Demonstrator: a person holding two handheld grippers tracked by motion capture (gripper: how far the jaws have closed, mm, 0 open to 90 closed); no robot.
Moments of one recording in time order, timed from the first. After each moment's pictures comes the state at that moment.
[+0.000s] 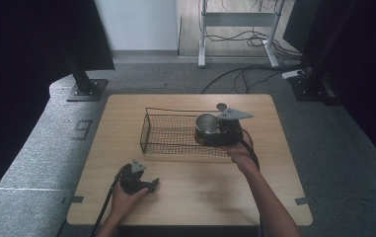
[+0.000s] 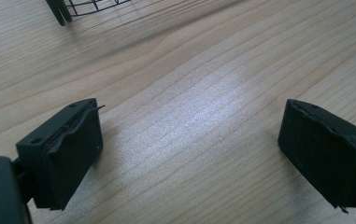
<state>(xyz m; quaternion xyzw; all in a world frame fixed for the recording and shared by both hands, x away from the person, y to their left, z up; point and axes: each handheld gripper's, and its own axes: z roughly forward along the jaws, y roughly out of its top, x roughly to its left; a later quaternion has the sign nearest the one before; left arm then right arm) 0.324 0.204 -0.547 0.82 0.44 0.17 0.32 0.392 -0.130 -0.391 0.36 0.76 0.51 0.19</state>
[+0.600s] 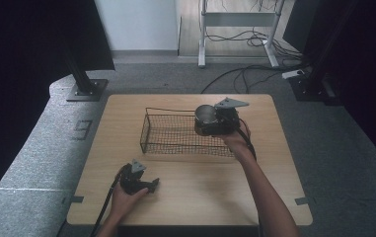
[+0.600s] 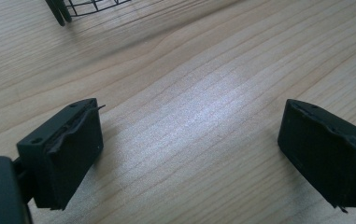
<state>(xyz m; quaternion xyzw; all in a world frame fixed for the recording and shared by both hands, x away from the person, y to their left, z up) 0.324 0.204 -0.548 0.82 0.44 0.17 0.32 0.425 -0.125 -0.386 0.38 0.76 0.49 0.20</state>
